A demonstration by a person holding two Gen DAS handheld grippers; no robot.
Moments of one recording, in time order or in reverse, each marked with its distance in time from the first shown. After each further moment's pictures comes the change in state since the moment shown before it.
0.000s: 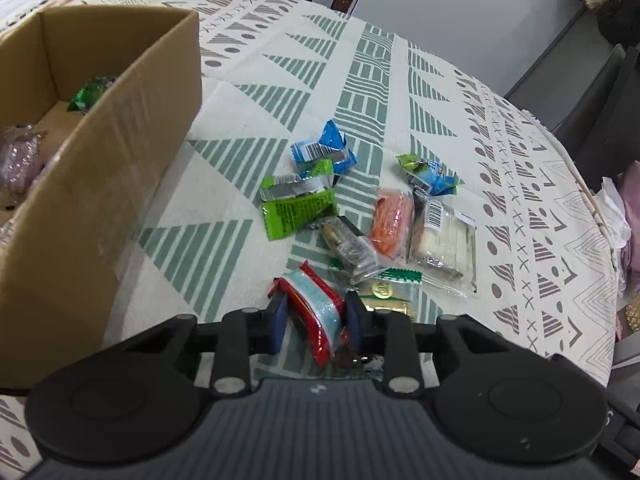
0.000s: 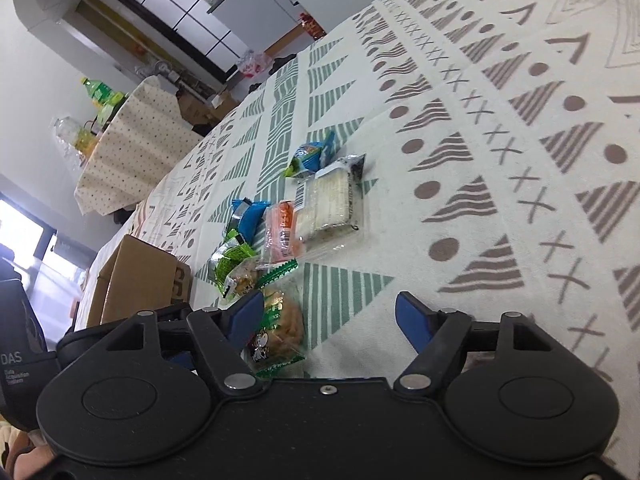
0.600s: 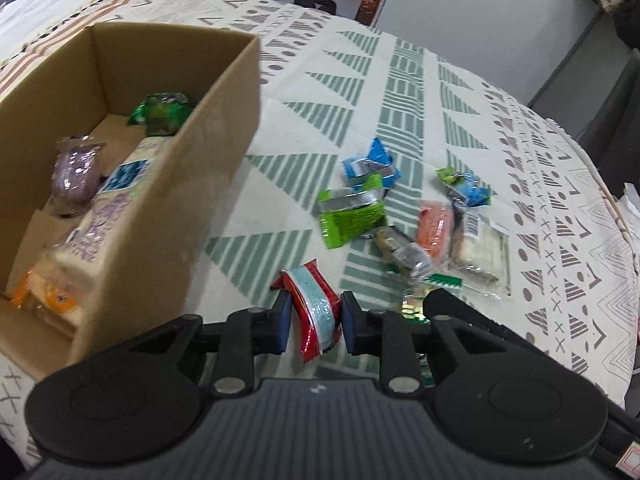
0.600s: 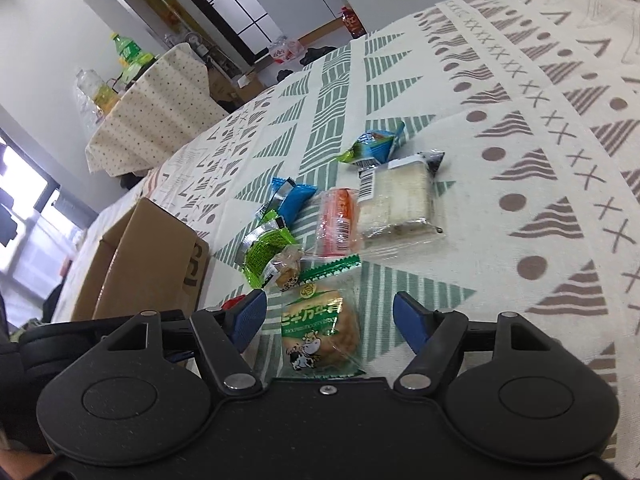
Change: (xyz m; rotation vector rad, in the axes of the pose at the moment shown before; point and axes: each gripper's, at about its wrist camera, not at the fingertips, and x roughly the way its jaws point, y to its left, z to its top) left arm -0.020 0.022 0.001 -0.009 -0.026 0.090; right arm 0.026 0.047 -0.010 -0.155 -0.003 -0.021
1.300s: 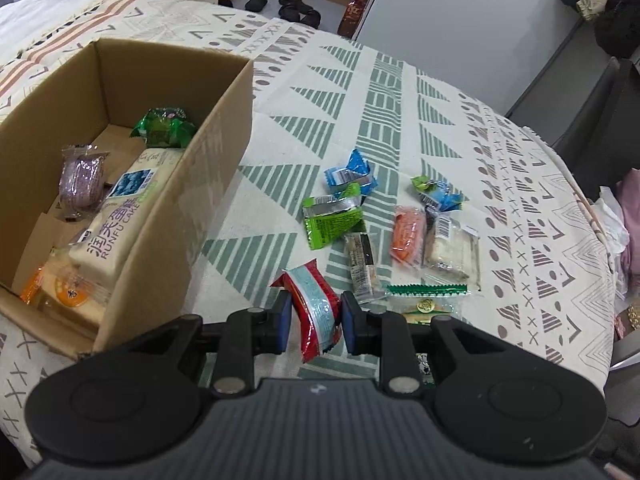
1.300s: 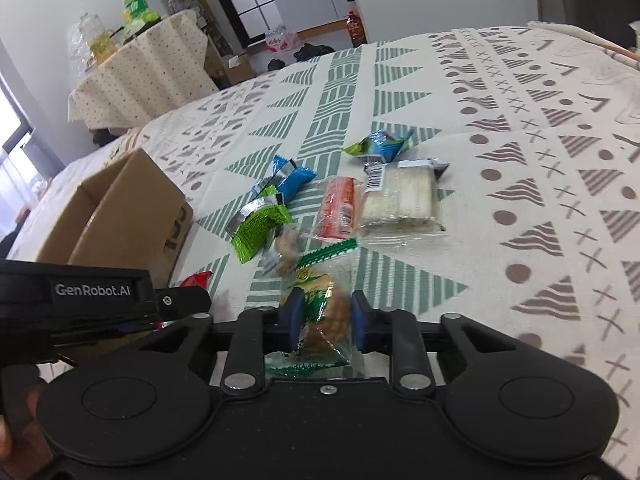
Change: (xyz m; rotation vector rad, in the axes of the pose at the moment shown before) left arm -0.025 0.000 -0.005 0.015 -0.035 -0.069; right arm -0.018 0.029 -0.013 -0.156 -0.005 -0.153
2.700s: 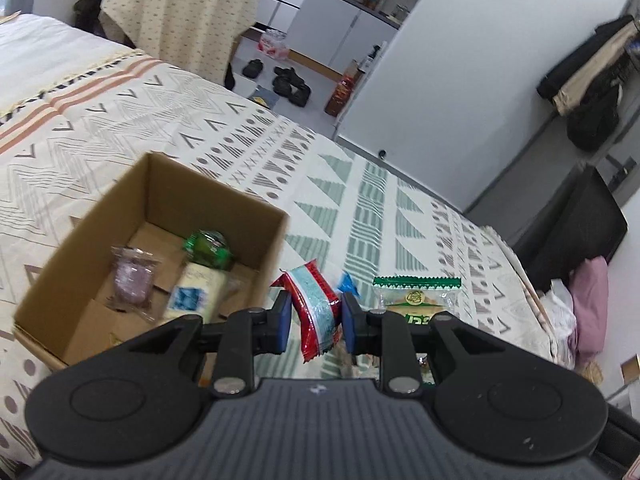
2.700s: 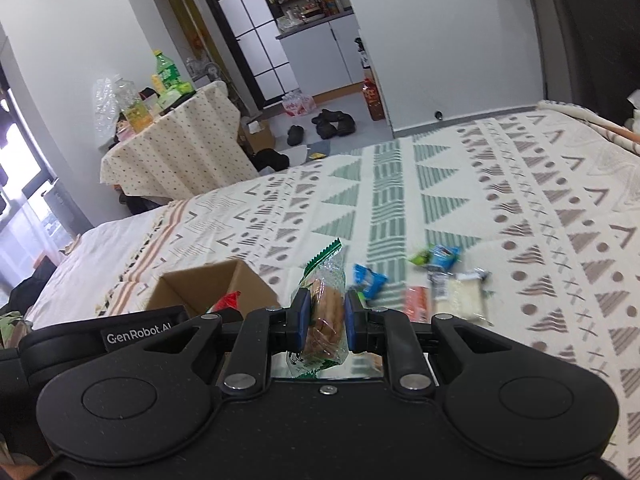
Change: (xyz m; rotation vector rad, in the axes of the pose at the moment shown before) left arm -0.082 0.055 0.050 -0.113 -0.212 -0.124; right arm -0.059 0.078 0.053 0.005 -0.181 0.058
